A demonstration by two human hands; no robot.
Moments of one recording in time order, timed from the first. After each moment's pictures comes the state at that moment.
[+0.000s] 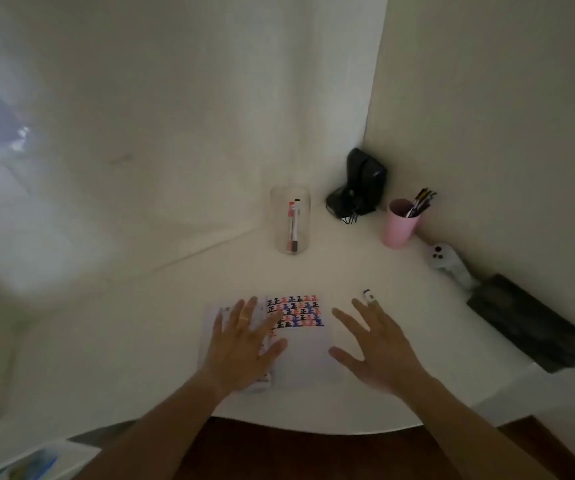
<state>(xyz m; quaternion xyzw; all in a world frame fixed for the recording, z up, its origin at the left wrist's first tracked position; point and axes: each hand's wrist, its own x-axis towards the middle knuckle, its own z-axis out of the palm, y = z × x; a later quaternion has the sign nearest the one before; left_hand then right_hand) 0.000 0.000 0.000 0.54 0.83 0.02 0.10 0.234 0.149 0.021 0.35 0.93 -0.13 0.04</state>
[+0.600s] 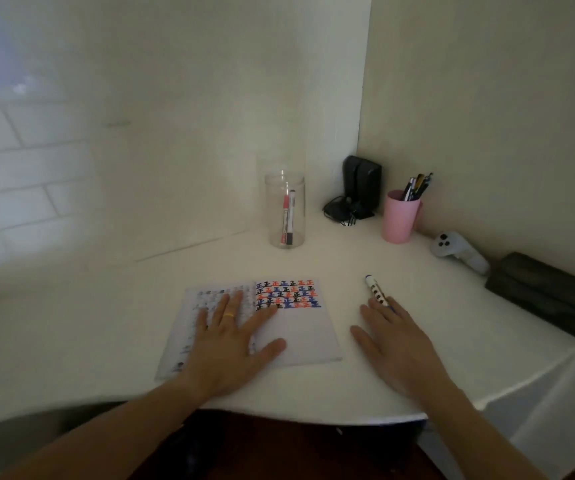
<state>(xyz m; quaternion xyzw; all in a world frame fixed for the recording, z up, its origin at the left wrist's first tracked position) 0.011 -0.005 -0.106 0.52 0.84 0.10 -0.02 0.257 0.162 -0.103 0.36 0.91 -0.04 -0.21</state>
